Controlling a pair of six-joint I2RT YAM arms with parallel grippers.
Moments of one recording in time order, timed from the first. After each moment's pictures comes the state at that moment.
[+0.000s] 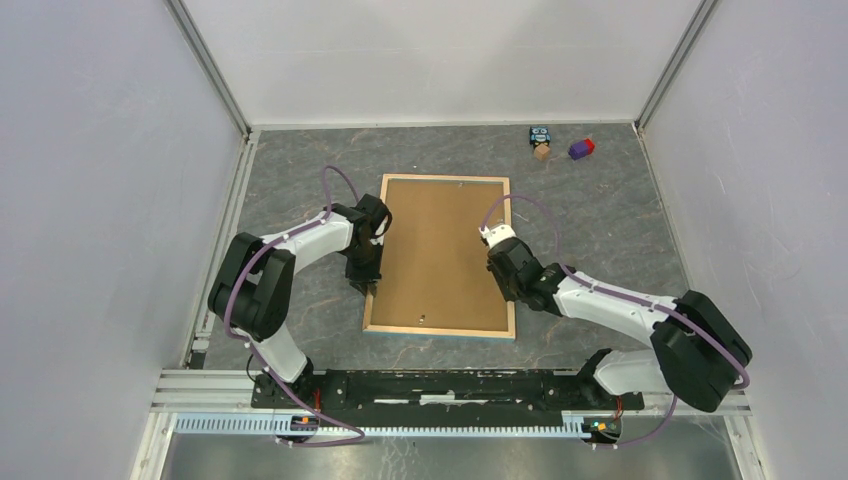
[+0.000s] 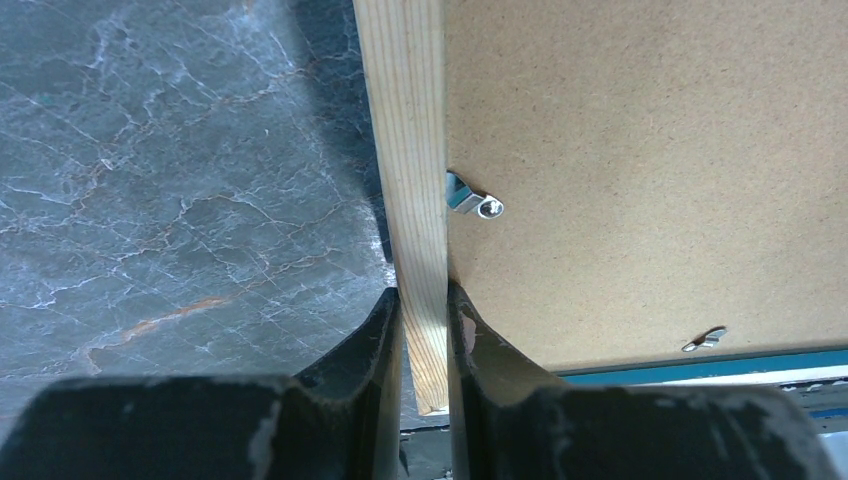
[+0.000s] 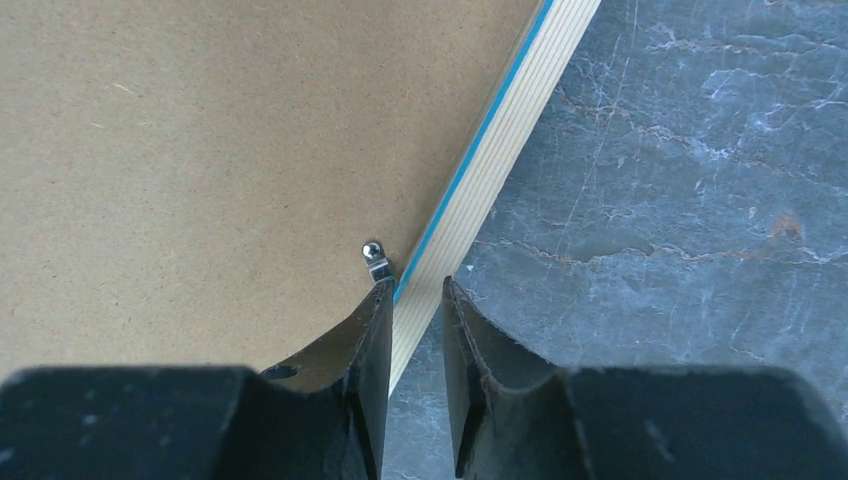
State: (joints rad) left arm -0.46 1.70 1.03 -0.83 0.06 -0.37; right arm 0.75 1.31 0.62 -0.27 0.34 0.17
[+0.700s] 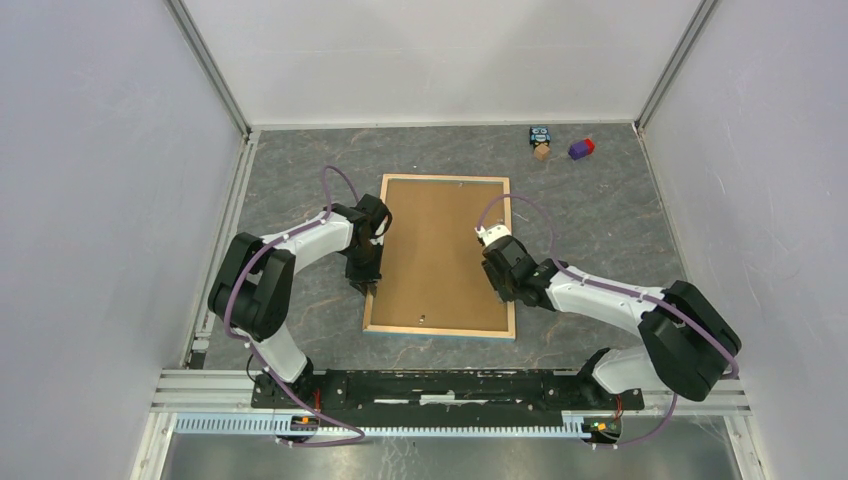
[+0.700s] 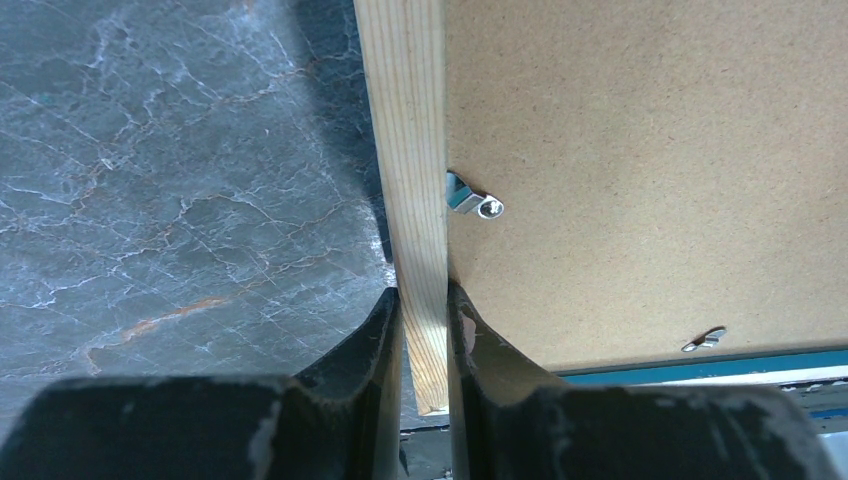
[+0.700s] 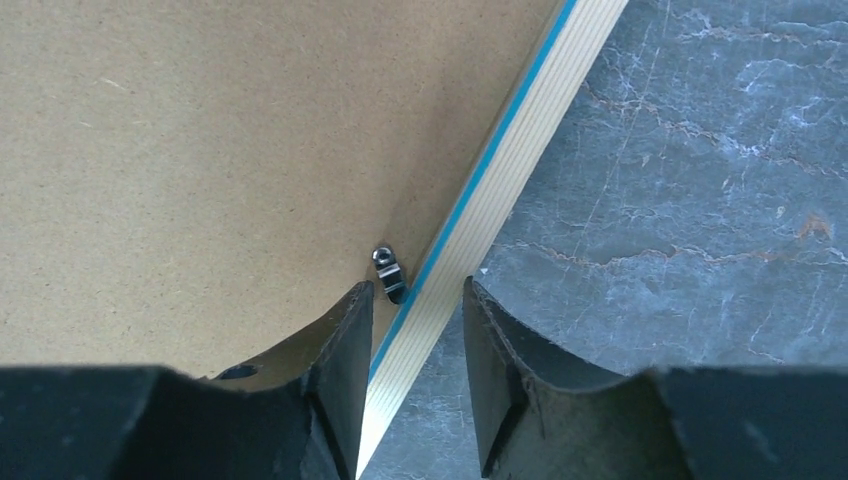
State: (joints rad) left arm -0.46 1.70 1.03 -0.83 0.06 -0.37; right arm 0.75 1.37 0.66 -0.31 0.32 0.19
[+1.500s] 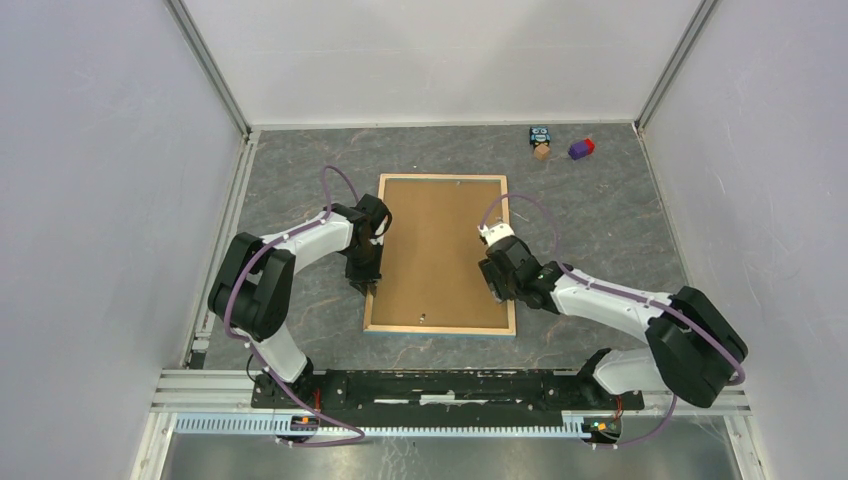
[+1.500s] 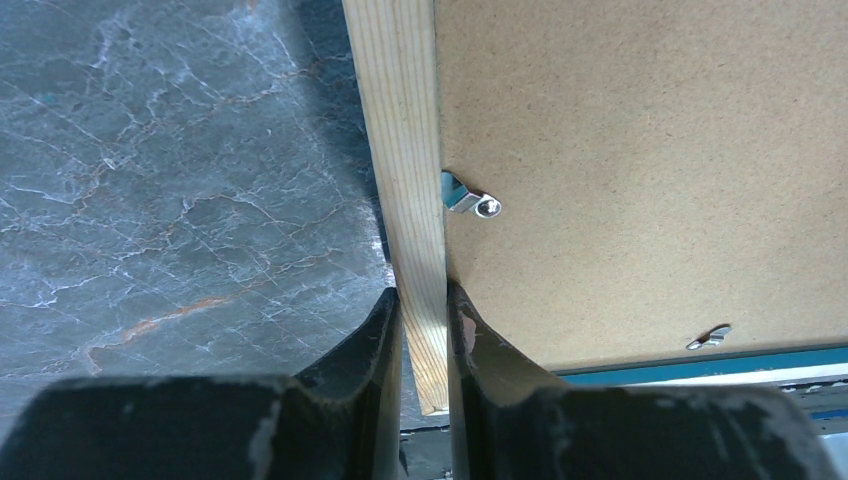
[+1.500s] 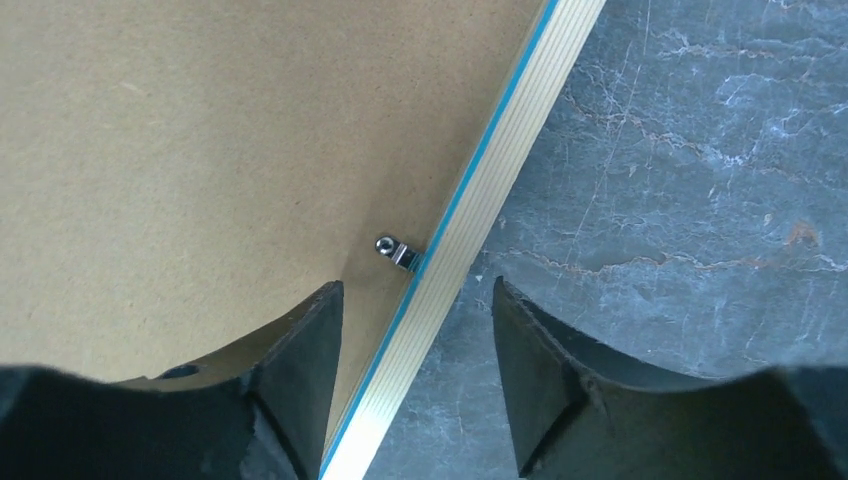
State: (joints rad) left arm -0.46 1.70 1.03 -0.83 0.06 -0.37; right arm 0.75 1.35 0.63 -0.26 0.34 0.18
